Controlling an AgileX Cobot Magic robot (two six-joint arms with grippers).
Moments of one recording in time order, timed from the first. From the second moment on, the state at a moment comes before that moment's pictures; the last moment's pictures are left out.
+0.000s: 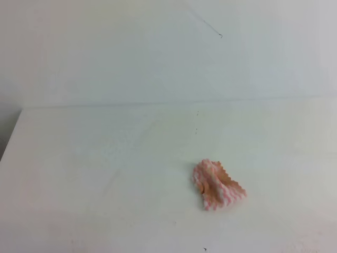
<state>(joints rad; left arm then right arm) -0.06 0.00 0.00 0.05 0.33 -0.30 -0.08 -0.03 0.01 -0.13 0.31 0.50</state>
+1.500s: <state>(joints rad) -0.06 0.00 0.00 0.05 0.33 -0.30 -0.08 -0.02 0.00 -0.10 0.34 0.06</state>
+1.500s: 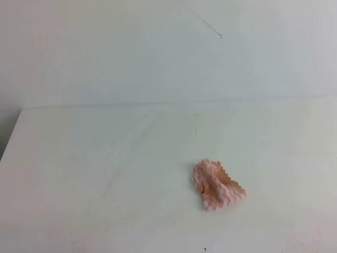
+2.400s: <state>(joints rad) -0.06 0.00 0.00 0.05 0.33 -0.30 -0.08 -0.03 0.00 -0.10 0.32 0.06</state>
